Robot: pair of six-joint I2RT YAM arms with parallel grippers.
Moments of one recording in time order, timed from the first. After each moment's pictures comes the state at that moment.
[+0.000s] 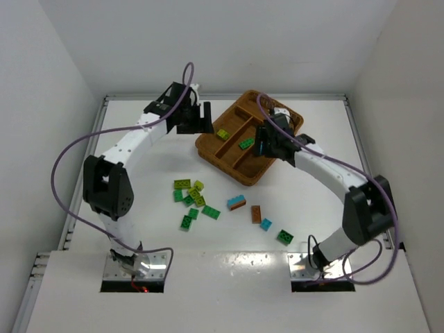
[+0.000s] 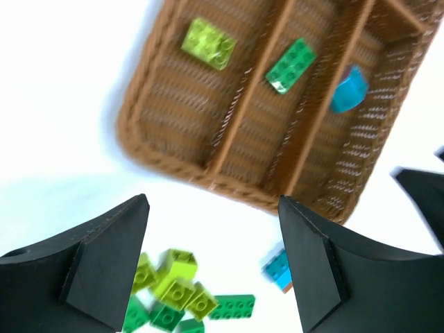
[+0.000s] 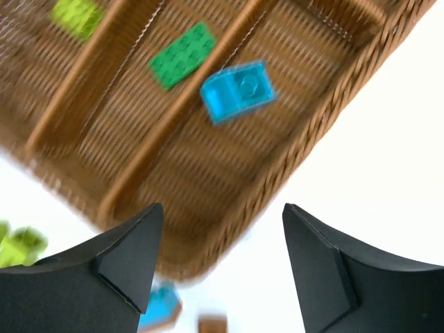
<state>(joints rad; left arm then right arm) -0.37 1.83 1.68 -0.64 0.17 -0.35 0.45 1.62 1.16 -0.38 0.26 0.44</state>
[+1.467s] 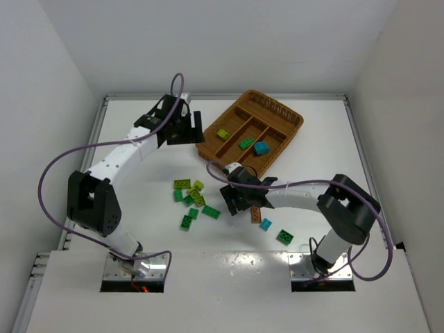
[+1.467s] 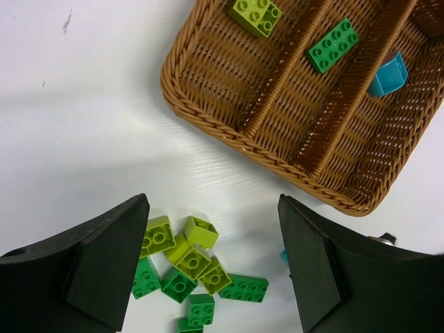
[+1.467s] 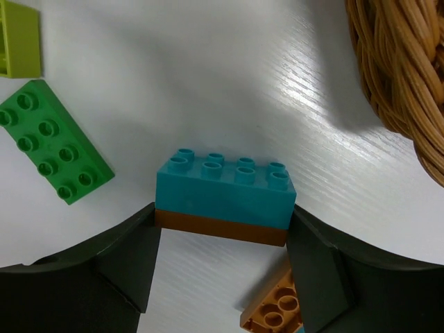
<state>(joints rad) -0.37 1.61 1.42 -0.60 0.04 -0.40 0.87 1.64 0.78 -0.16 0.10 0.32</state>
